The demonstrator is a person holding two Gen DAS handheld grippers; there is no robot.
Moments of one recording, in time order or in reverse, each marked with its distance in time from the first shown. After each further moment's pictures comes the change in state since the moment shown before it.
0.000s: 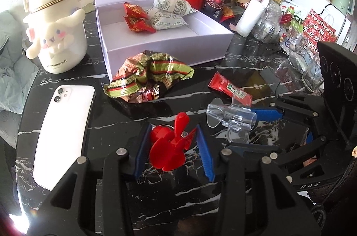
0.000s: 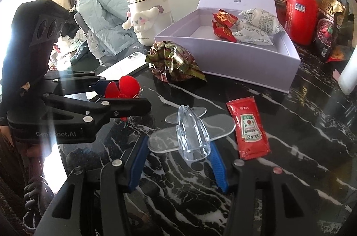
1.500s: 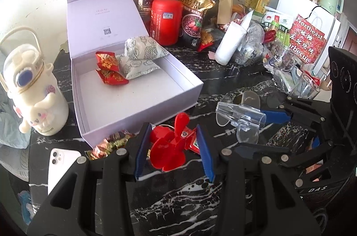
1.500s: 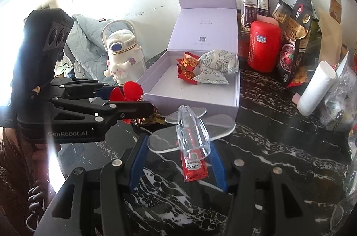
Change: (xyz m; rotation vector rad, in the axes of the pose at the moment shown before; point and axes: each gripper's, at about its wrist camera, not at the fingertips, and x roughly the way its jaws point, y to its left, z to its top) left arm -0.018 -0.048 0.085 0.089 -0.068 -0.034; right arm -0.081 -0.041 0.046 0.049 -0.137 -0.097
